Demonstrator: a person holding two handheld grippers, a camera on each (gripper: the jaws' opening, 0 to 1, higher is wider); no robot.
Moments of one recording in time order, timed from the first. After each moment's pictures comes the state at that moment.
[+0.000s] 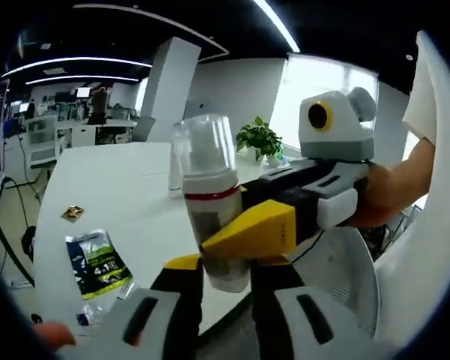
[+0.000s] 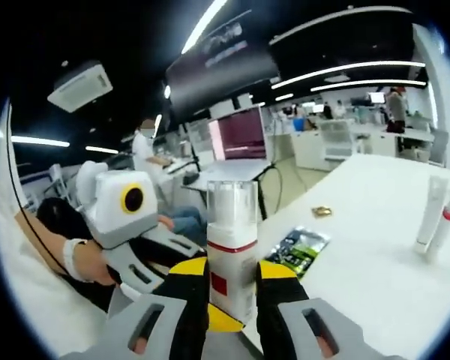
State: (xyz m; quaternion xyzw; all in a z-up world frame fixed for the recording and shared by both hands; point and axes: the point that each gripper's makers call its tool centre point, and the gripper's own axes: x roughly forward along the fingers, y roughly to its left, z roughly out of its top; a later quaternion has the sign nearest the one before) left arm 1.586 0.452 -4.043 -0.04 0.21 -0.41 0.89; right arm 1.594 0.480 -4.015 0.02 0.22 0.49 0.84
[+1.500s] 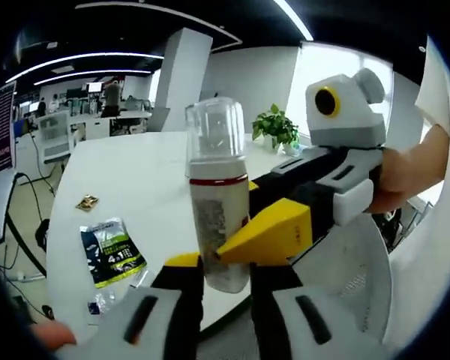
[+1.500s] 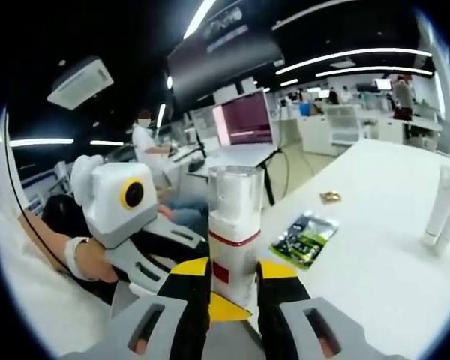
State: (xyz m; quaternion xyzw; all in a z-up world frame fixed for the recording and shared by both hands) left arm 1.589 0.463 -4.061 0.00 0.24 -0.37 0.90; right arm 1.587 0.485 -4.032 0.02 0.27 0.51 0.82
